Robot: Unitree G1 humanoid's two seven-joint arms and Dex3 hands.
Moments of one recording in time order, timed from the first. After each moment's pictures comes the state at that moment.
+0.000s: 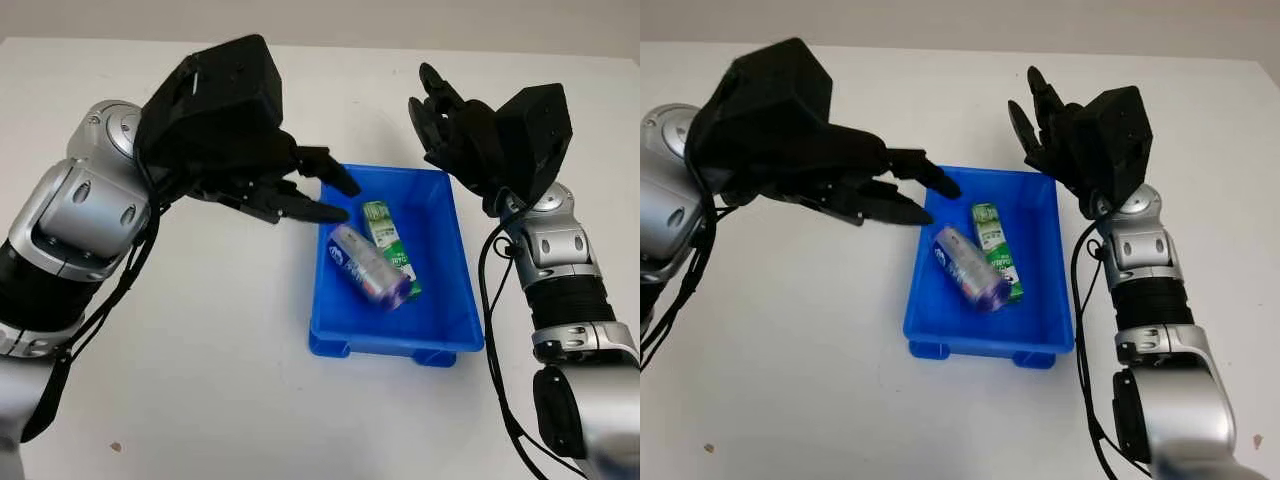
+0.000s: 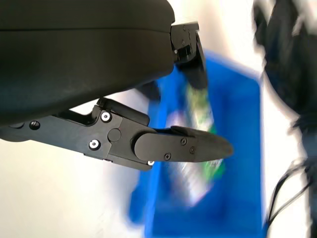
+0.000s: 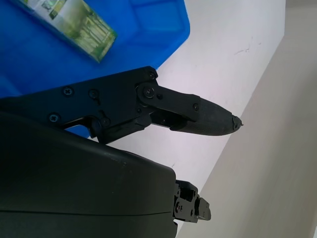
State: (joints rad) left arm -0.98 0.65 -0.26 -0.17 0.05 0.91 -0.86; right arm -0.83 -0.39 -0.06 0.55 0.02 0.17 0.33
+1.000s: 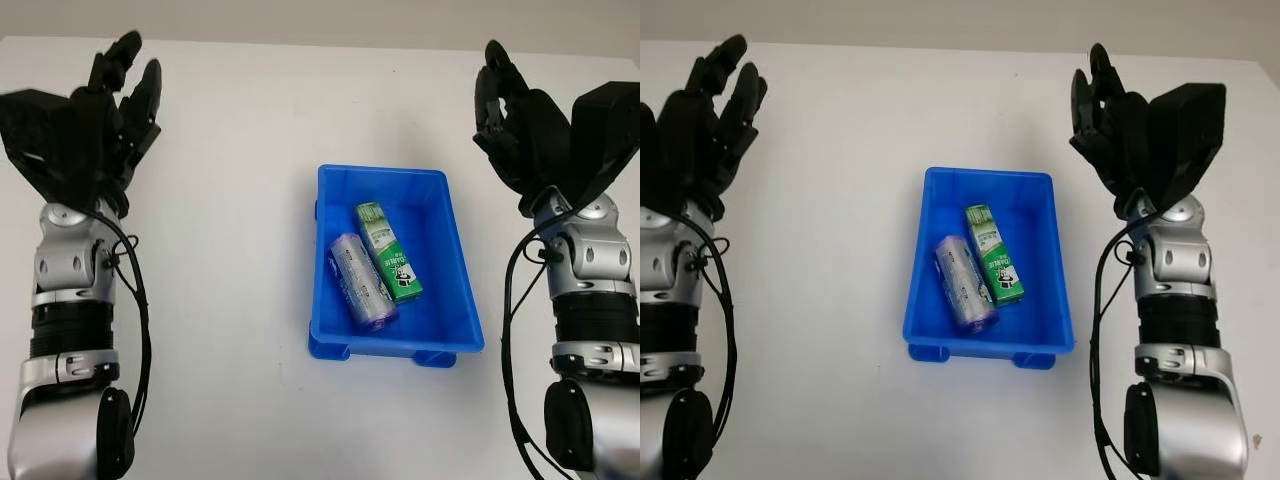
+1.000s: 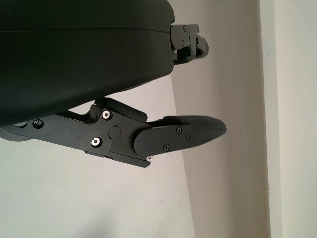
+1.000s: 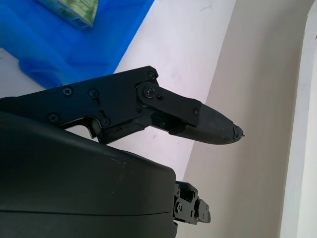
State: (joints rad) left arm -0.67 0.38 0.28 0.42 -0.10 0.09 -0.17; right arm -0.70 -0.41 -0.23 0.39 0.15 0.24 0.25
